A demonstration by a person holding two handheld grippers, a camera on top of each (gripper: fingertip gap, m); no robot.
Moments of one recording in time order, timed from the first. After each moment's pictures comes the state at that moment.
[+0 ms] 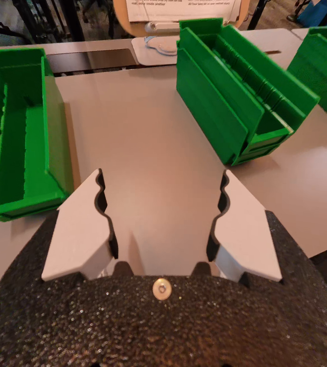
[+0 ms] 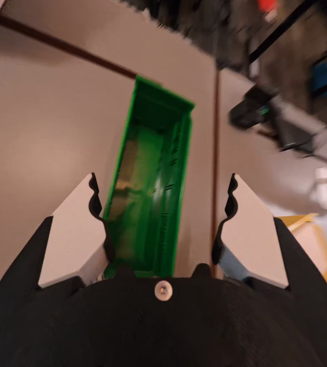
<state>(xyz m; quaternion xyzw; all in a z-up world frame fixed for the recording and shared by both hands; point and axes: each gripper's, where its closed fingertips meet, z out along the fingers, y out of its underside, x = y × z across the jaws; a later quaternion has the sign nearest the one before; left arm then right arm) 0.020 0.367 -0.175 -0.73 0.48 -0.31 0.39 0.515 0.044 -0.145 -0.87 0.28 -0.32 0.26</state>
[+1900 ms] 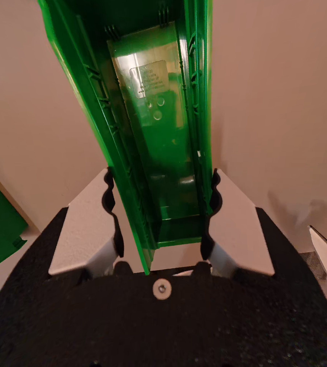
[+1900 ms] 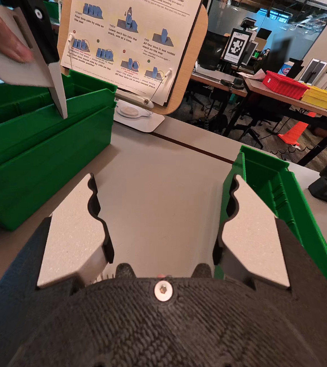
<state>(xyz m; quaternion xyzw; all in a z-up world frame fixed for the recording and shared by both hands) 0.280 0.327 -0.197 -0.85 0.52 -0.02 0.04 0.361 0.128 -0.163 -0.76 0.16 -0.27 0.56</state>
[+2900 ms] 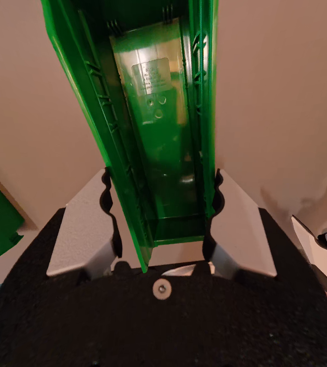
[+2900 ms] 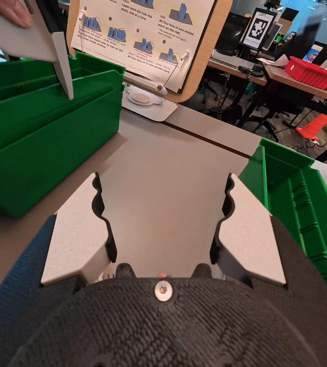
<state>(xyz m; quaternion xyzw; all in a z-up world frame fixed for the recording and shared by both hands) 0.275 0.331 -0.196 -0.86 0.50 -0.02 0.02 0.355 0.139 -0.181 -0.79 0.15 -0.24 0.55</state>
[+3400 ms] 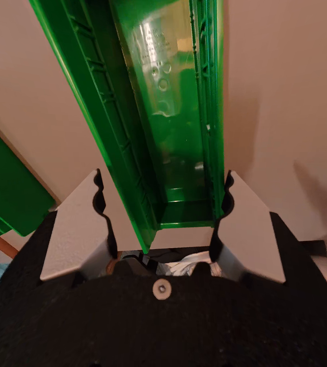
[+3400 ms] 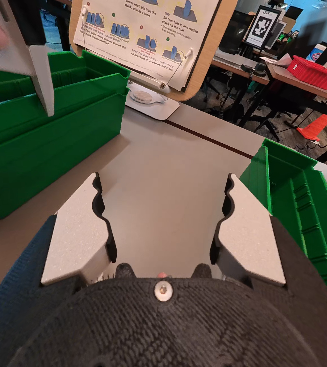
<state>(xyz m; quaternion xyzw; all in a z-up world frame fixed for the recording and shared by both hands) 0.244 0.315 -0.197 -0.83 0.55 0.06 0.03 0.352 0.141 -0.183 -0.79 0.14 -0.24 0.54</state>
